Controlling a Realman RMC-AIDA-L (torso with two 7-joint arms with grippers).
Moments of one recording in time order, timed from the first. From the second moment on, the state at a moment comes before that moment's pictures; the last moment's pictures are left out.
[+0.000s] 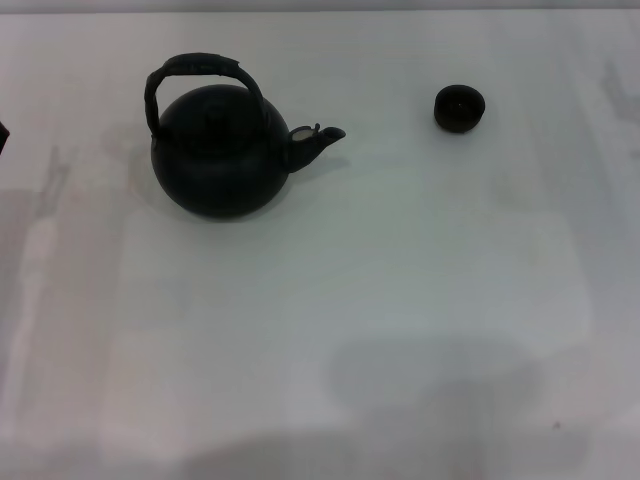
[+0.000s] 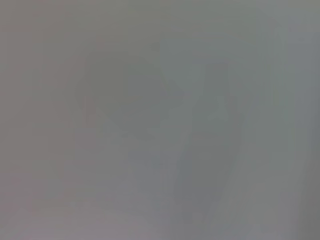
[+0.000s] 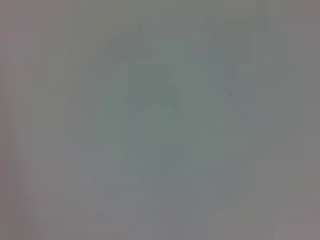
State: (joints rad) left arm -0.33 -2.08 0.14 -0.12 1.21 1.36 -0.22; right arm 0.53 2.03 -1.26 -0.02 -0.12 -1.03 0.40
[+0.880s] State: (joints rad) left arm -0.33 -2.08 0.15 -0.13 1.22 1.40 -0.22; right arm 0.56 1.99 -1.68 -0.22 -0.12 -0.92 0.71
